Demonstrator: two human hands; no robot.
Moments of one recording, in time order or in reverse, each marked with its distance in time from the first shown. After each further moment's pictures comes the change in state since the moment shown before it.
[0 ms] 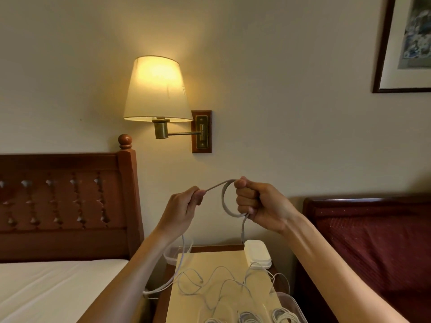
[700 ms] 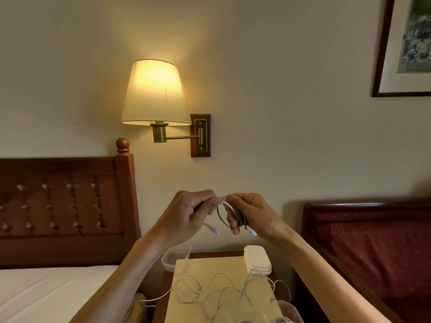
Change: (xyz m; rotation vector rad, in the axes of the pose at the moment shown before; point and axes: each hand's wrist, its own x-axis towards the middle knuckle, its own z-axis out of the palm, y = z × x) left_hand 0.018 0.070 -0.026 -0.100 -0.177 0.060; right_hand 0.005 0.018 -0.009 -0.868 0.037 -0.286
